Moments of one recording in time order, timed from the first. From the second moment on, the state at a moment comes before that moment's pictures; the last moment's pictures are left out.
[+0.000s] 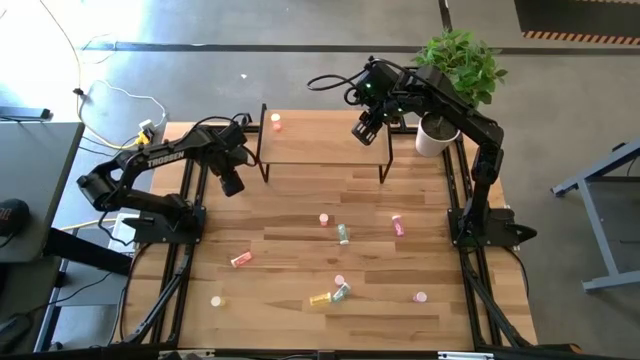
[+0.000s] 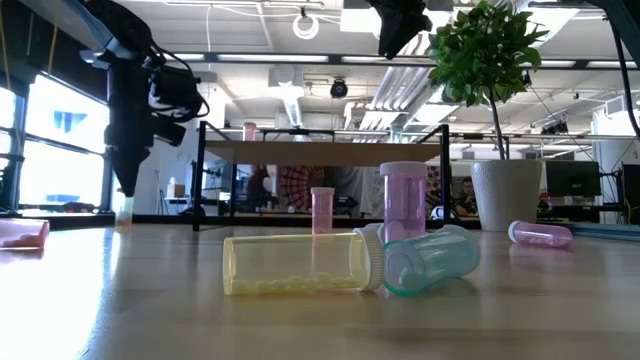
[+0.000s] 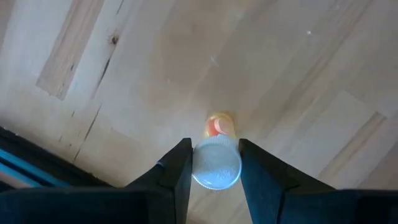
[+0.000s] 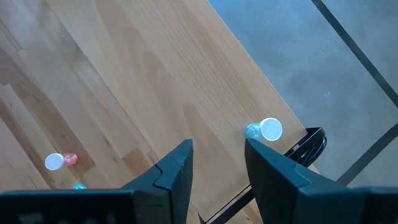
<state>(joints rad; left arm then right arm) 0.93 1.28 0.74 -0.93 -0.04 0.28 -0.42 1.87 2.36 -1.54 0.20 0.13</state>
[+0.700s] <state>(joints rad) 0.93 1.27 1.13 -1.27 -0.16 0.19 -0.42 1.87 2.36 -1.54 0.20 0.14</state>
